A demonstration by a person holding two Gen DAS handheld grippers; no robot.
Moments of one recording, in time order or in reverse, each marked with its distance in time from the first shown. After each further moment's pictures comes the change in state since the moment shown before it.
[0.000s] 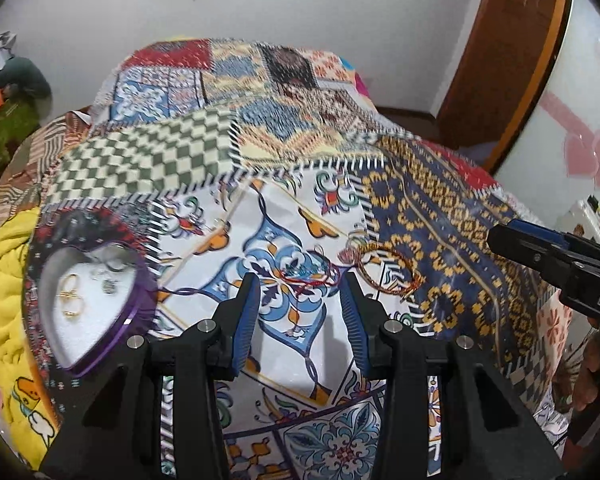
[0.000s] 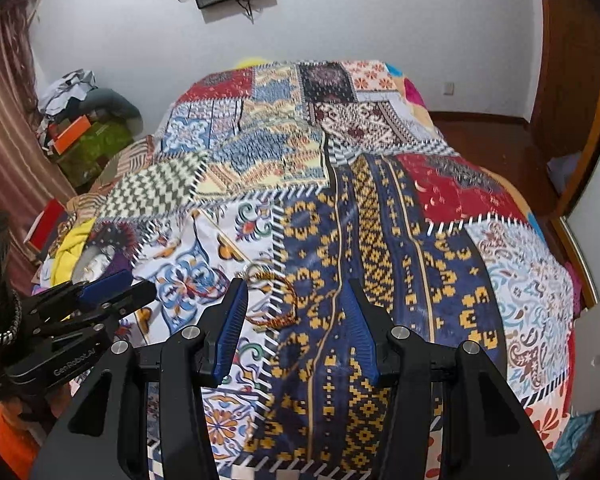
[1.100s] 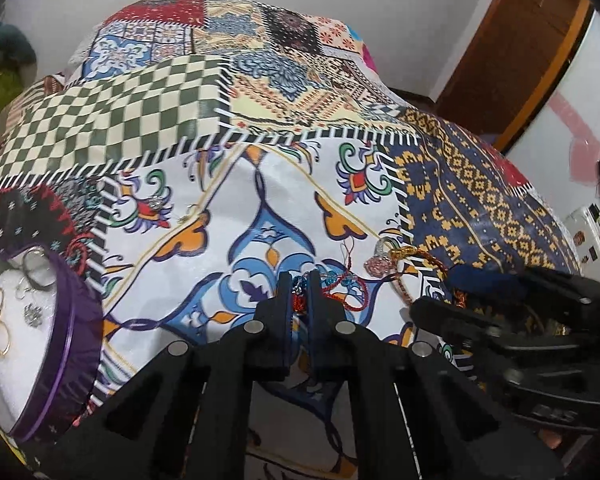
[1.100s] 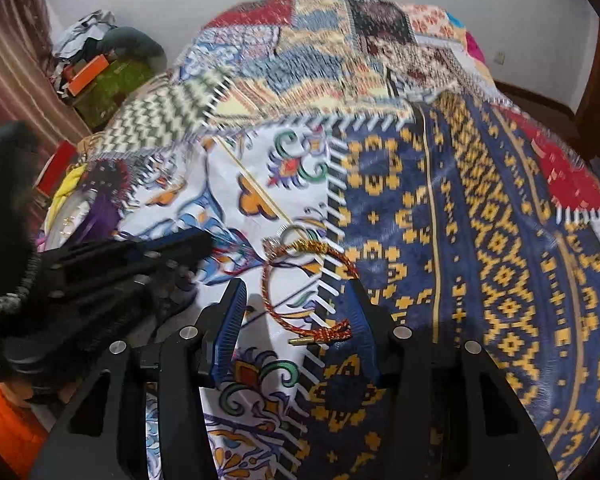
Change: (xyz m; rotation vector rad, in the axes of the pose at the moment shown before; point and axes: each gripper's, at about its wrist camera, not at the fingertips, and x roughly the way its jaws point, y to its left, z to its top) left arm 0.068 0.022 0.009 -0.064 0.088 -0.059; right arm 0.084 0.023 -0.006 -0.091 0.220 0.091
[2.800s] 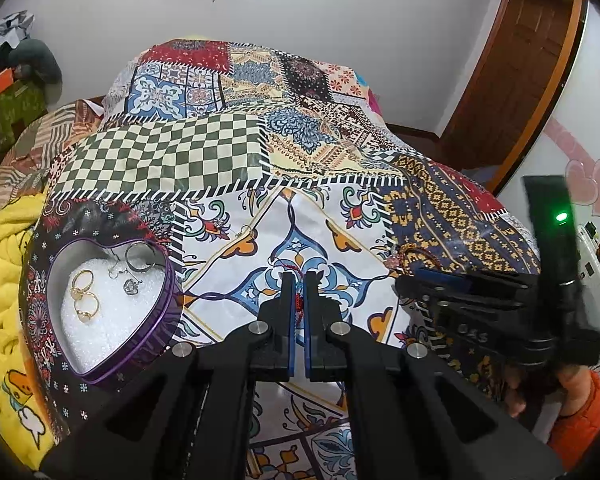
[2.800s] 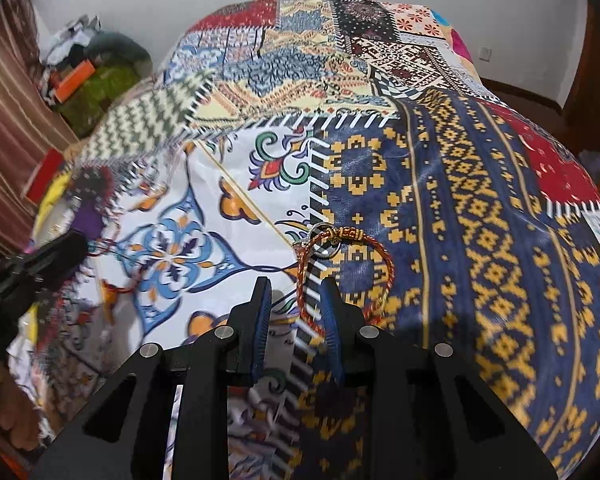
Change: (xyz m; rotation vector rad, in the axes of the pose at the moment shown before) left arm -0.073 0.005 -0.016 -0.012 -0.141 0.042; right arm 0.009 -0.001 0.002 0.013 -0.016 -0.057
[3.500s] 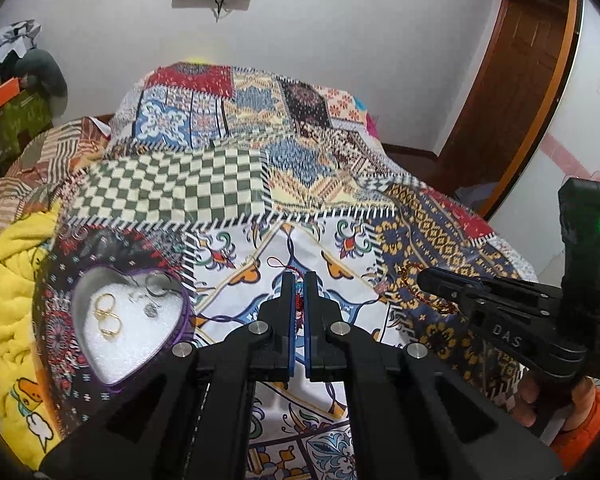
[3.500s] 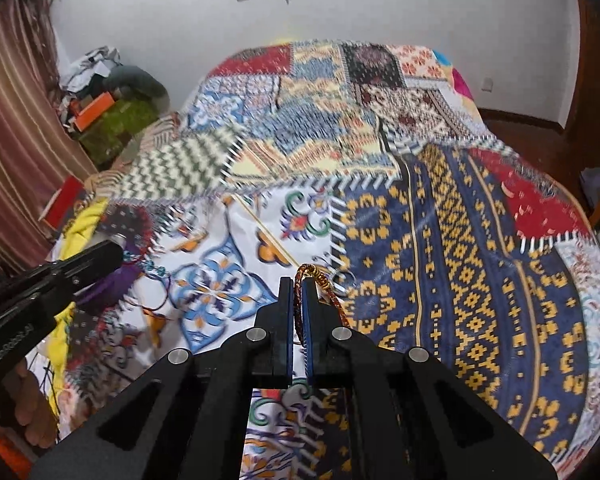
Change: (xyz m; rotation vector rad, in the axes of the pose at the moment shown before) left arm -0.033 -0.002 0.014 -0.003 -0.084 0.000; right arm -0.054 0.012 0.004 0.006 -0.169 0.062
